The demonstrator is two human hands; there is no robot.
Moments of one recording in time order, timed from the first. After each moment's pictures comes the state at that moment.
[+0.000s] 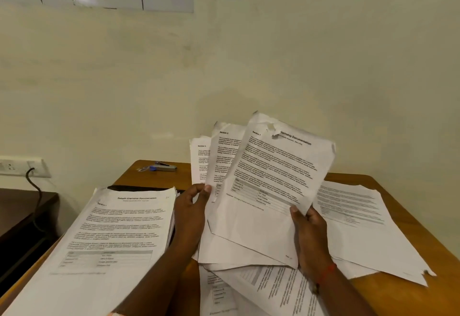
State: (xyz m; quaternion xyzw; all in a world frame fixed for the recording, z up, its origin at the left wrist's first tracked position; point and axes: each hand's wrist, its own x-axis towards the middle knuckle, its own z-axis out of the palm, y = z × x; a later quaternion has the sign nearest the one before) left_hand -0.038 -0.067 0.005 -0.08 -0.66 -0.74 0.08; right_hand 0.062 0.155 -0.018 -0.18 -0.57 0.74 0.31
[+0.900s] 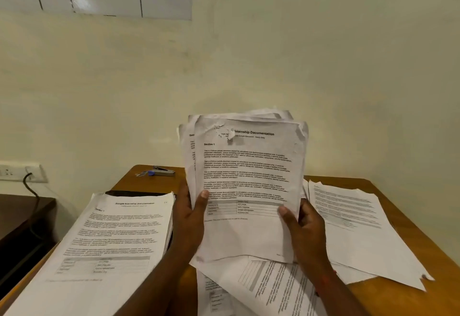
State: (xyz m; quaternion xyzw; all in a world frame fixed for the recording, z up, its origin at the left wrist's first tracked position) left_hand -0.012 -0.069 0.025 -0.16 -0.63 -0.75 0.13; right_hand 0.079 0.140 0.011 -0.08 -0.69 0.65 0.32
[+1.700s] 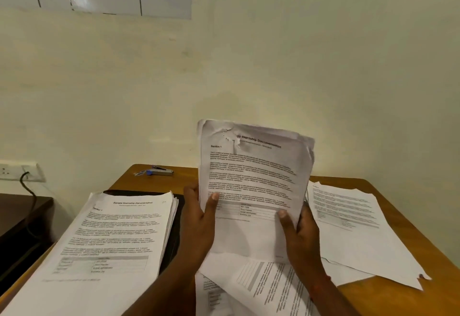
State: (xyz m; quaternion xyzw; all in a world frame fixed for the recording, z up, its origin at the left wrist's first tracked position) left_hand -0.008 -0.059 0.017 -0.16 -0.69 -0.69 0.13; right_hand 0.082 0.128 0.006 -0.07 -0.70 0.61 0.37
